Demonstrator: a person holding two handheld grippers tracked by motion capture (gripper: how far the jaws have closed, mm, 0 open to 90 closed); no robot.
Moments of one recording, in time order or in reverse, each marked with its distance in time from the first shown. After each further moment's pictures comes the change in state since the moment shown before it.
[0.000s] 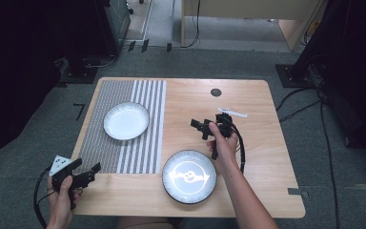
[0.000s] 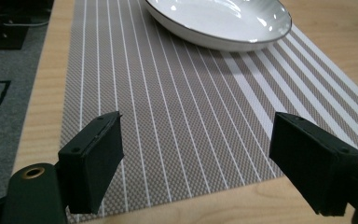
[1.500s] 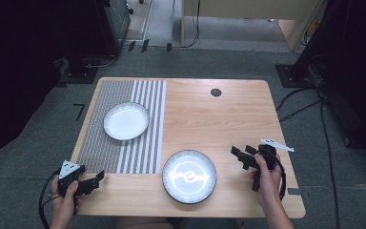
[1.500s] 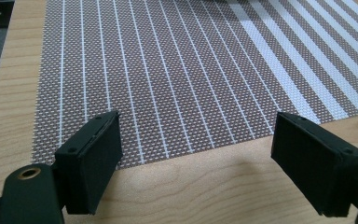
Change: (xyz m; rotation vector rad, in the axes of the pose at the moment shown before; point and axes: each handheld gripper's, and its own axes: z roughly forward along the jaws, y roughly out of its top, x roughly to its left) left arm -0.004 -0.018 0.010 0.109 0.019 0.041; right arm -0.065 -0.059 -0.127 -0.025 -0.194 -0.018
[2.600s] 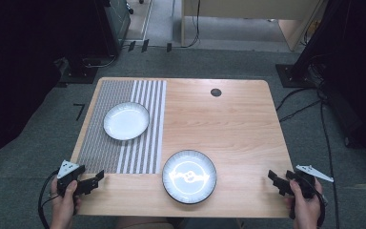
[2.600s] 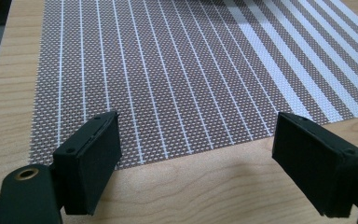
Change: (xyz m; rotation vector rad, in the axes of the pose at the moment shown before) left arm 0.002 0.000 -0.001 -0.005 -0.018 -0.018; right arm -0.079 -0.050 -0.083 0.033 -0.290 -0.023
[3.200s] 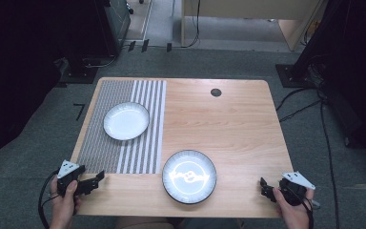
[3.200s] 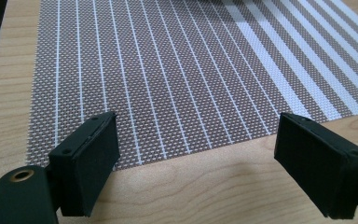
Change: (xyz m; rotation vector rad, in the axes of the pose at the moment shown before) left arm -0.001 0.000 0.001 0.006 -0.001 0.016; right arm 0.028 -0.026 0.007 -0.024 -0.153 -0.194
